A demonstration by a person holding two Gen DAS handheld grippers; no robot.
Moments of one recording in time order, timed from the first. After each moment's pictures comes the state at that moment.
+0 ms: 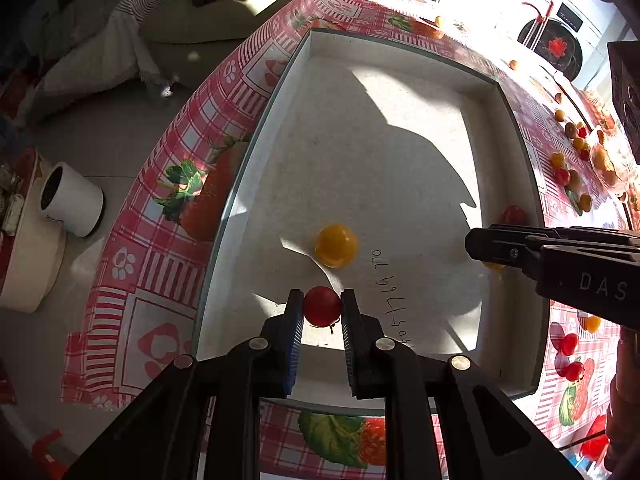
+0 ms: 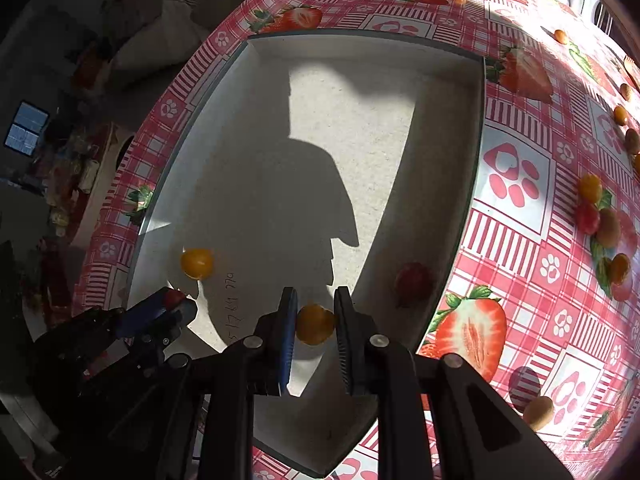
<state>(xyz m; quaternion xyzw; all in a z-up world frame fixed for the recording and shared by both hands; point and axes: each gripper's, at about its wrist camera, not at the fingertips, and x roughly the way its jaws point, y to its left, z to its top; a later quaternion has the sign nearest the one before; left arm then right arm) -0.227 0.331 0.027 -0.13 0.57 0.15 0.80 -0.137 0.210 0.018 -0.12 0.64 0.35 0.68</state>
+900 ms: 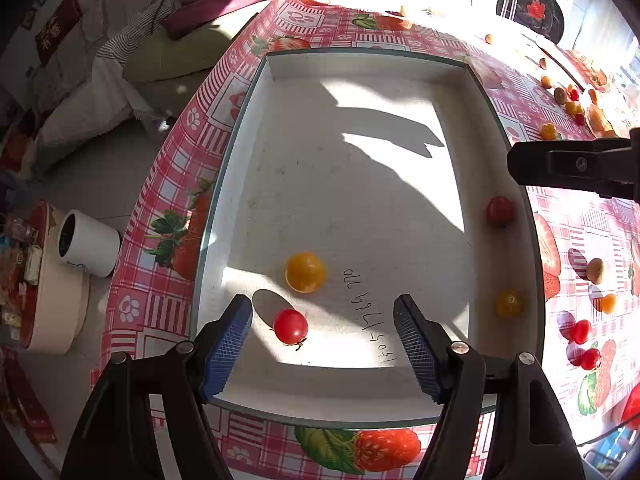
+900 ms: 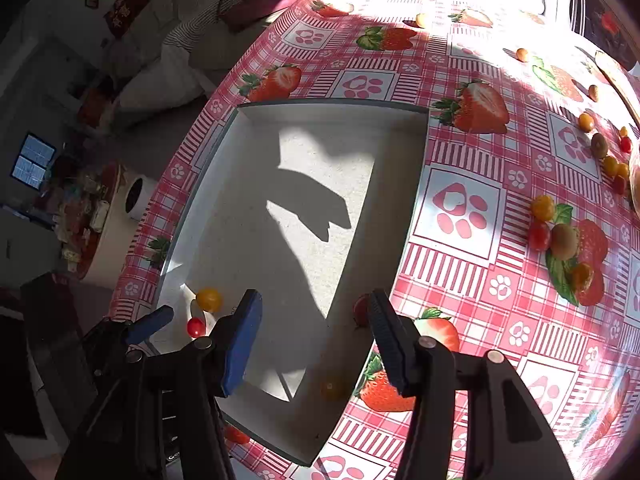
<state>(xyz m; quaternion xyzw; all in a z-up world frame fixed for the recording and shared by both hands) -0.195 0.295 0.040 -0.04 0.57 0.15 0.80 -0.110 0.160 0.067 -0.05 0.59 0.35 0.73</state>
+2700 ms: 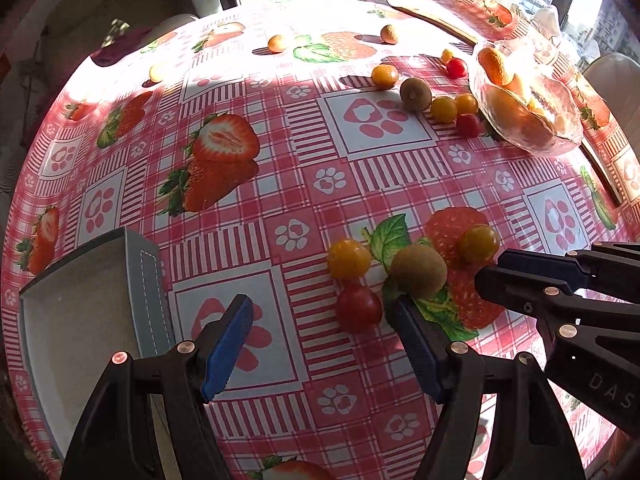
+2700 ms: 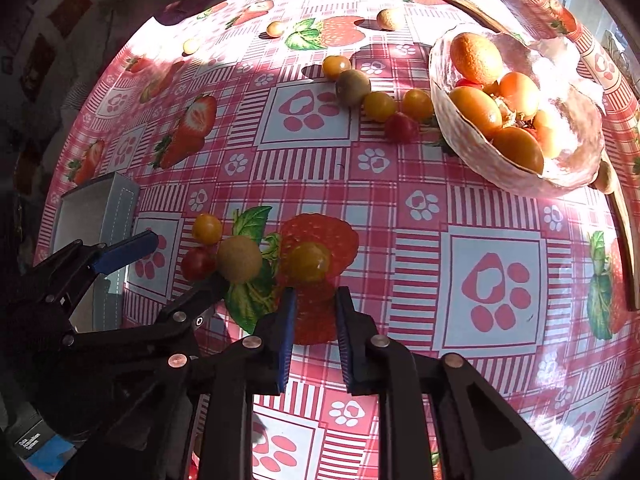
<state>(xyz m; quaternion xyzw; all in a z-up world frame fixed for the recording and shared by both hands) -0.006 0.128 0.013 0.04 0.58 -0.02 0.81 0.015 -0.015 0.016 -0.01 0.62 0.22 0.75</state>
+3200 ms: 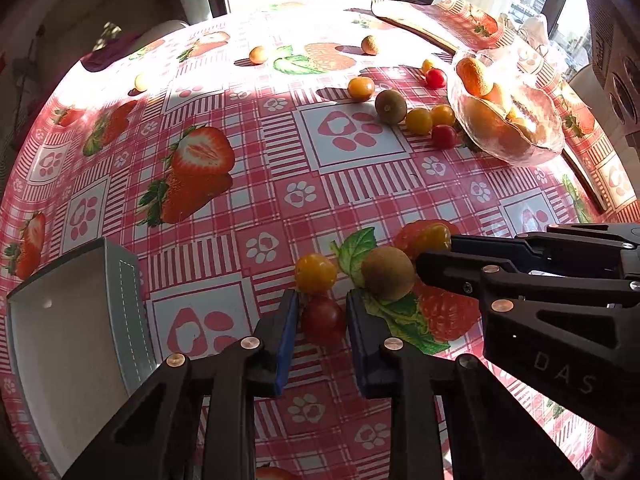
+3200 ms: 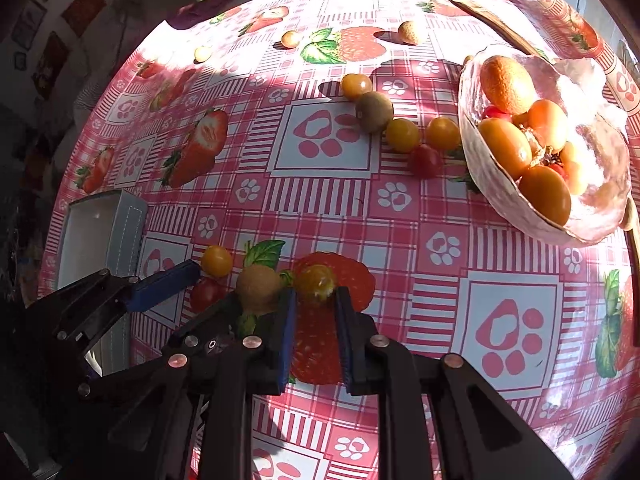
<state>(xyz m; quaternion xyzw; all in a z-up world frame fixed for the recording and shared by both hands) -0.005 0.117 0.018 0.02 0.57 -0.05 0.82 0.030 -0.001 0.015 -0.01 0.61 0.24 0.76</state>
